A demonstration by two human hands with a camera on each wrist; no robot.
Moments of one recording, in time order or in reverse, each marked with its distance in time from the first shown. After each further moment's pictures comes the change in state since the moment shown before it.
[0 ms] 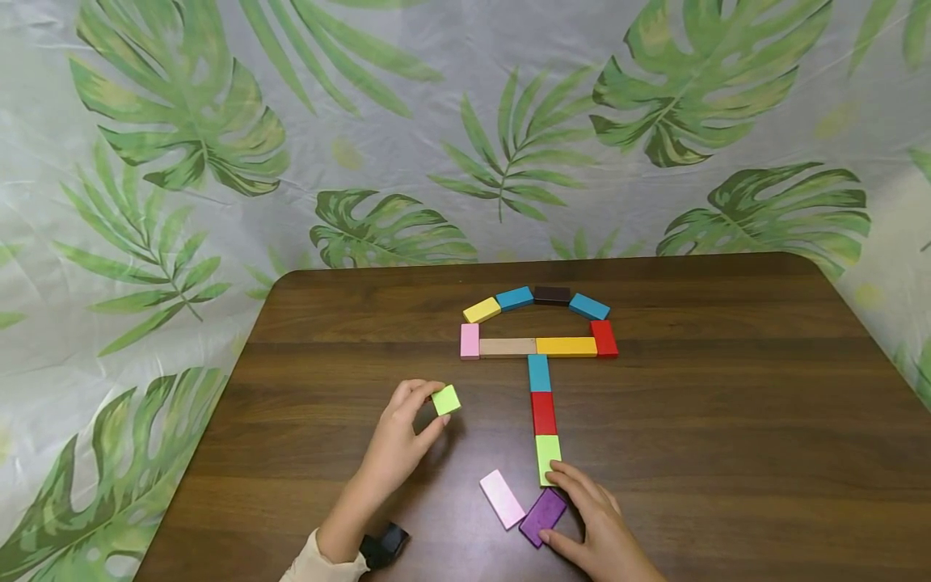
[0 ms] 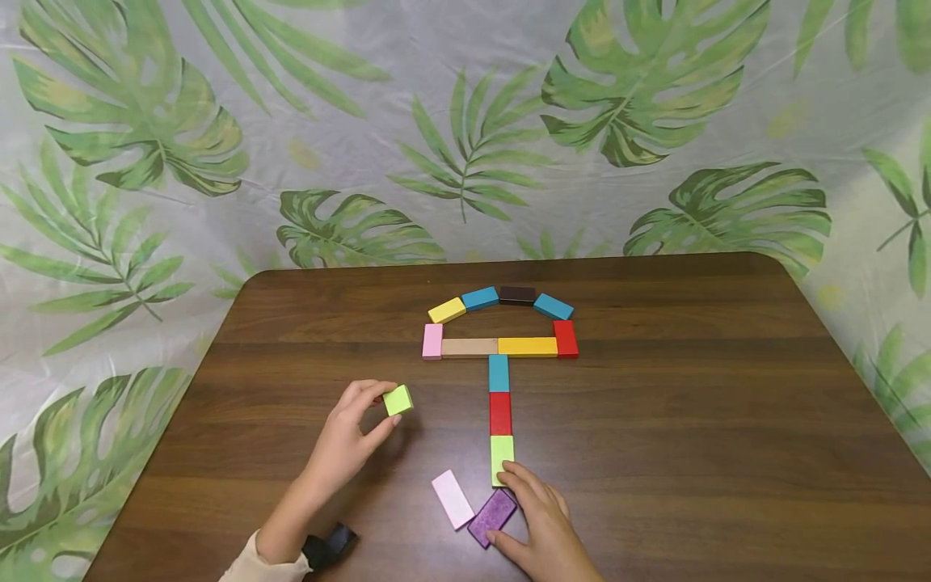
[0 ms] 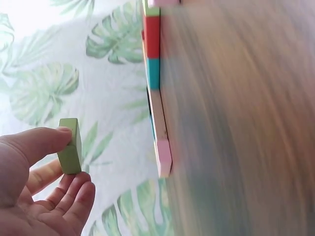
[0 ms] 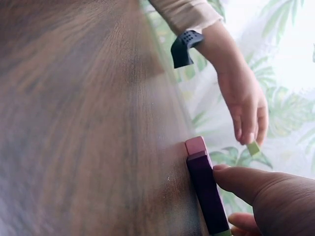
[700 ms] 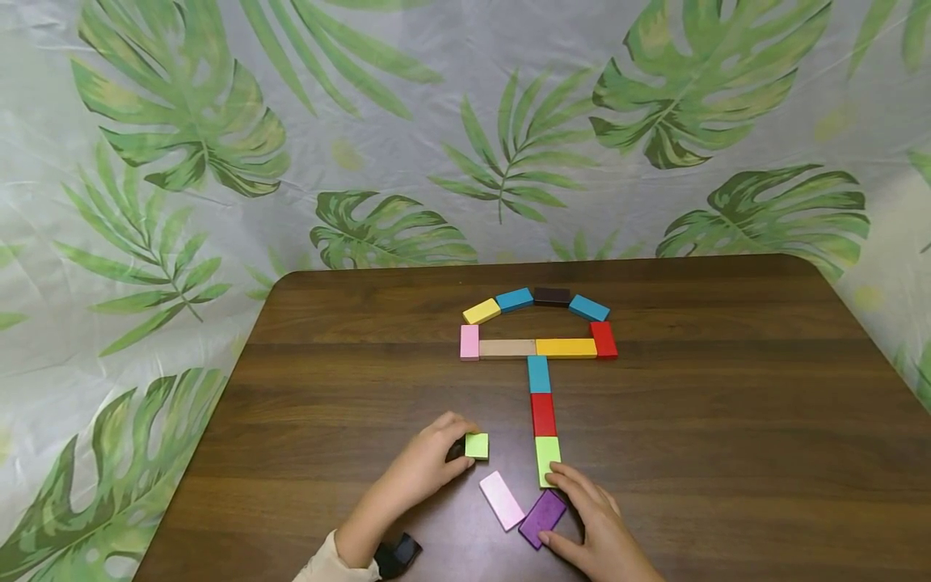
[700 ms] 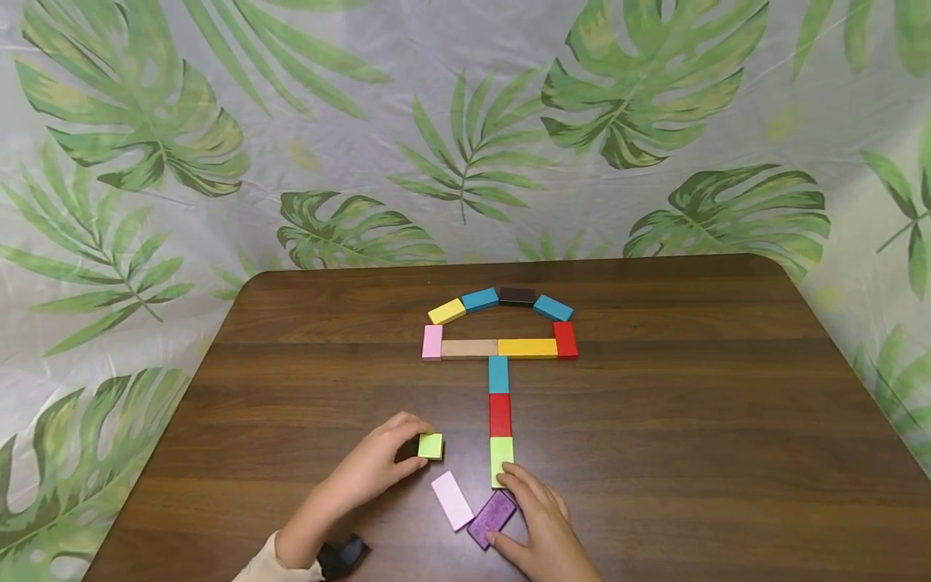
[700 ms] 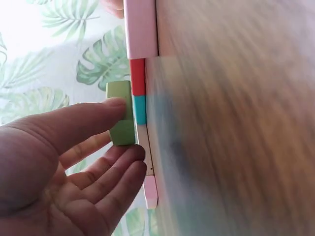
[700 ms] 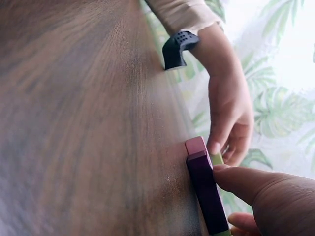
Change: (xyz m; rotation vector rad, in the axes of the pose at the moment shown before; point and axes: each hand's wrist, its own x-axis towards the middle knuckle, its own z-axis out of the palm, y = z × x) left_hand -0.008 0.004 0.025 0.129 -0.430 0.031; right_hand 0.001 -0.004 -0.001 0.013 -0.032 0.057
